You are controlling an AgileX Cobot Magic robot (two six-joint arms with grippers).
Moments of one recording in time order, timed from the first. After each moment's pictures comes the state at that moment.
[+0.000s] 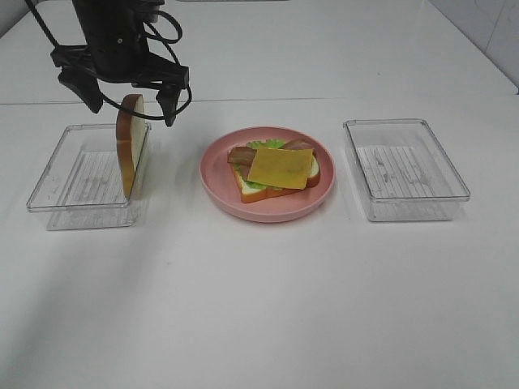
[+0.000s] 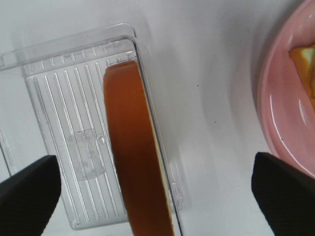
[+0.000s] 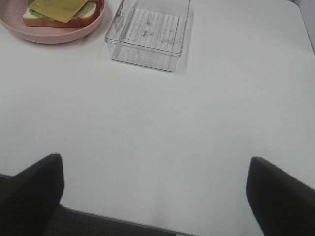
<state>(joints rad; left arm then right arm) -0.36 2.28 -2.08 0.10 1.22 -0.23 0.07 0.00 -0.46 -0.01 1.10 -0.08</state>
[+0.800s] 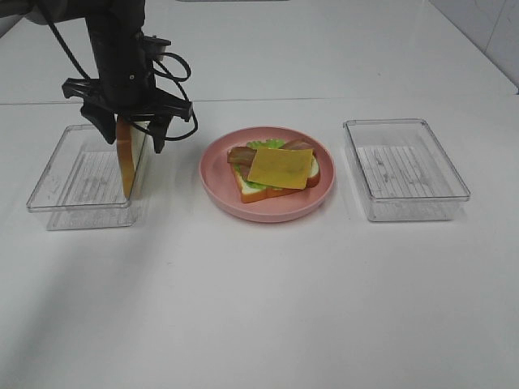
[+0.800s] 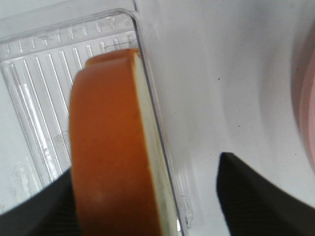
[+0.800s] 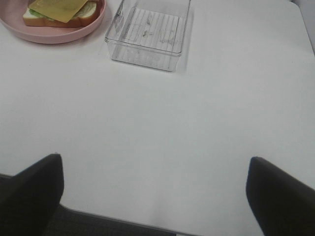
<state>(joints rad) -0.36 2.37 -2.08 0.13 1.21 -0.26 0.07 0.00 -0.46 0.00 1.10 -0.08</state>
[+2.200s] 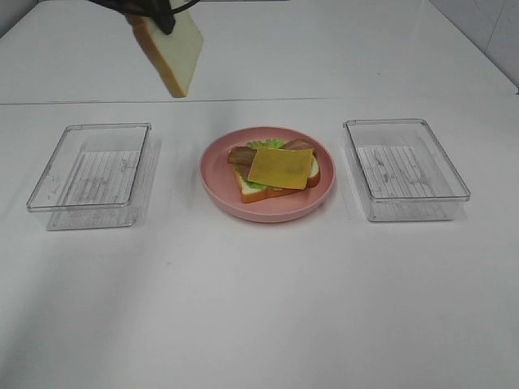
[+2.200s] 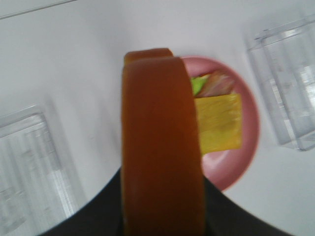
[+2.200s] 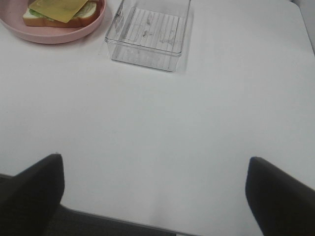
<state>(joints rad) -0.36 2.10 -2.15 -0.21 1.17 -0.07 0.07 0.00 -0.46 0.00 1.10 -0.08</state>
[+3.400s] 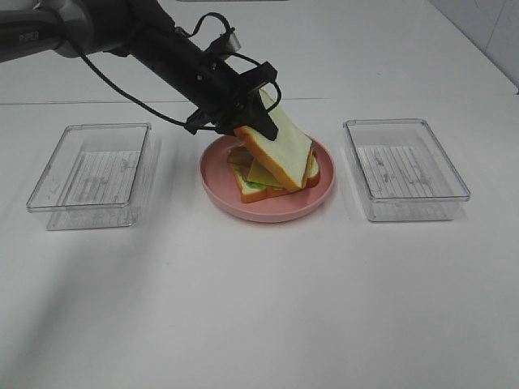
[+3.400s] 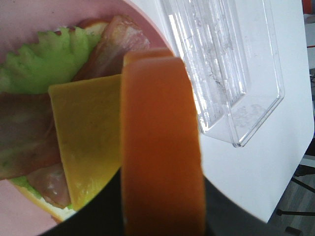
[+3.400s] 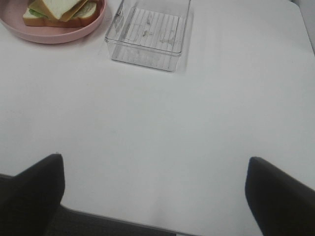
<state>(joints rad) -0.36 2.50 -2.15 -0.83 1.07 0.20 0.07 0.00 -0.46 0.00 1.10 -0.08</state>
